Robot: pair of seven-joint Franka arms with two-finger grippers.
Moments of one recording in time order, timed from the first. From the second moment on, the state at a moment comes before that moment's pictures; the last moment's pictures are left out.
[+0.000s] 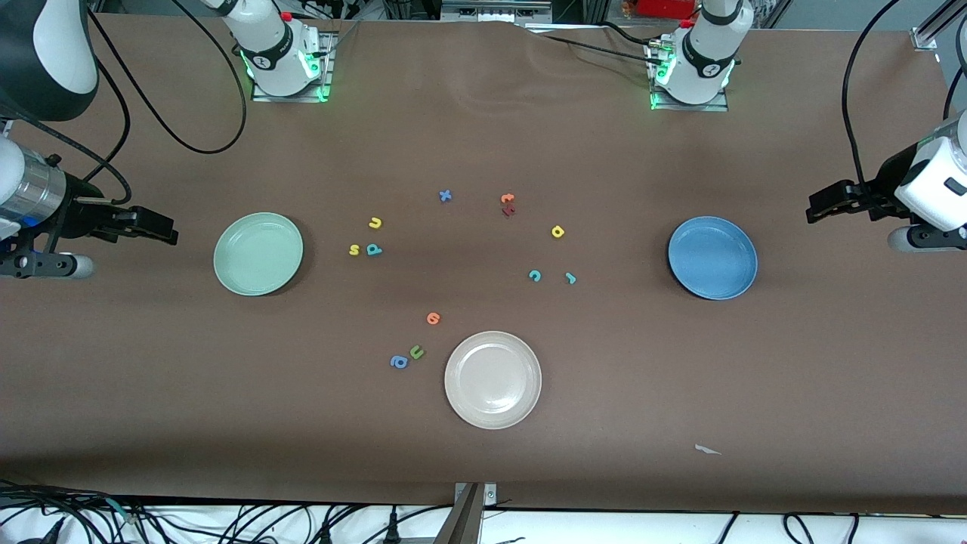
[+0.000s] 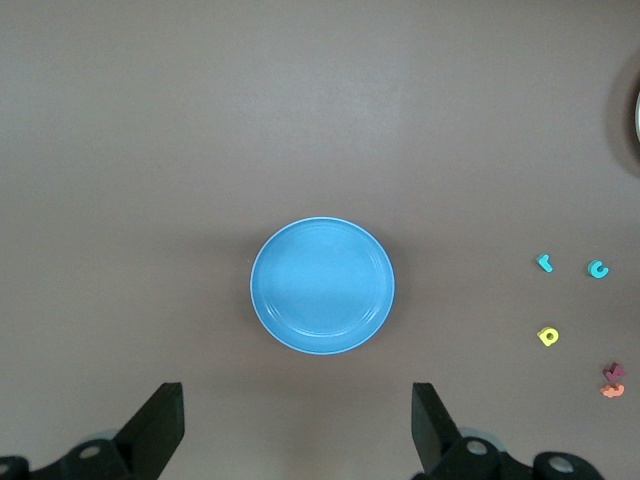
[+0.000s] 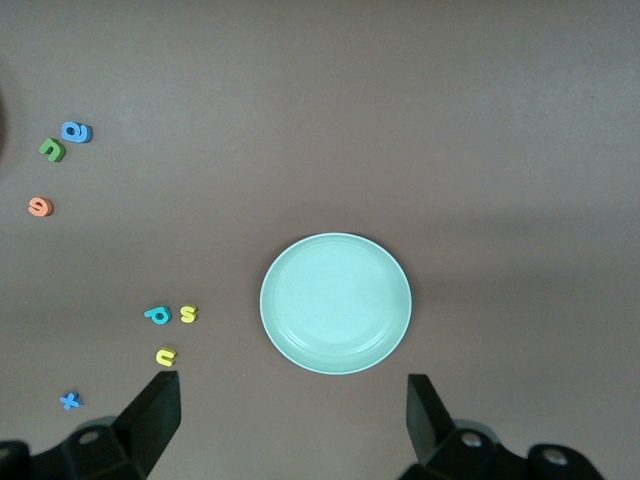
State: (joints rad) left arm -0.06 0.11 0.07 -1.57 -0.02 1.57 -0.05; right arm 0.08 0.22 -0.05 -1.48 0.05 1.62 0.06
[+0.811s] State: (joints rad) left arm -0.06 0.11 0.07 -1.57 -0.02 1.57 -0.05; right arm 0.08 0.22 -0.05 -1.48 0.05 1.63 0.06
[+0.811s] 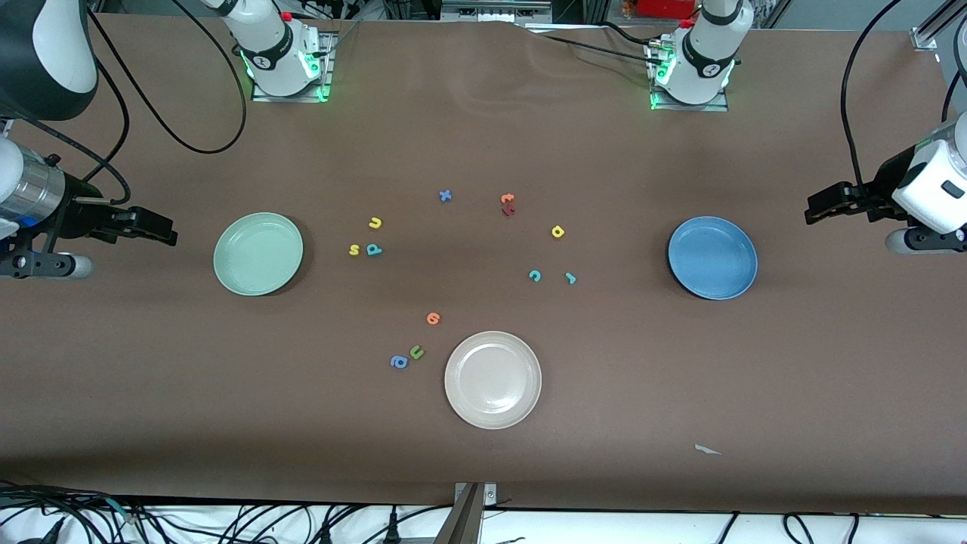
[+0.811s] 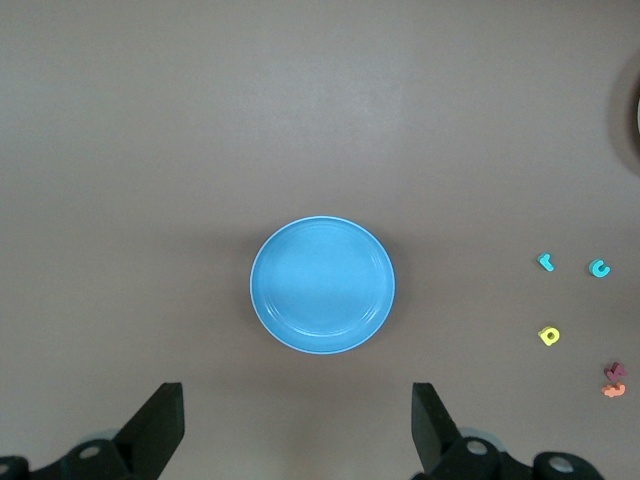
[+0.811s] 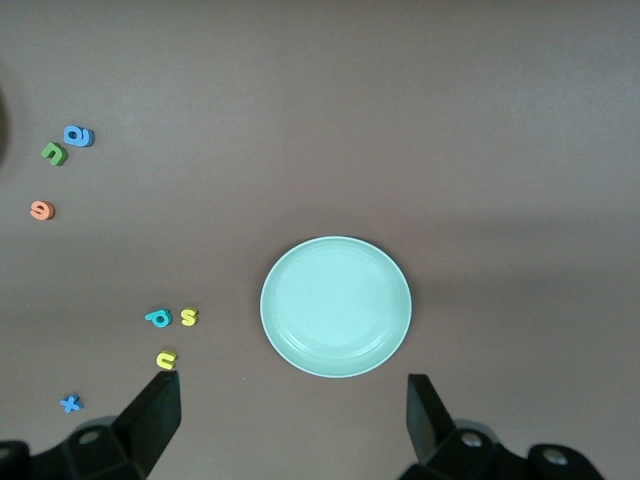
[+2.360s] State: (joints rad) left arm -0.06 0.12 0.07 -1.57 -0.02 1.57 -0.05; right arm 0.08 0.19 -0.07 -1.48 0.05 1.64 0.06
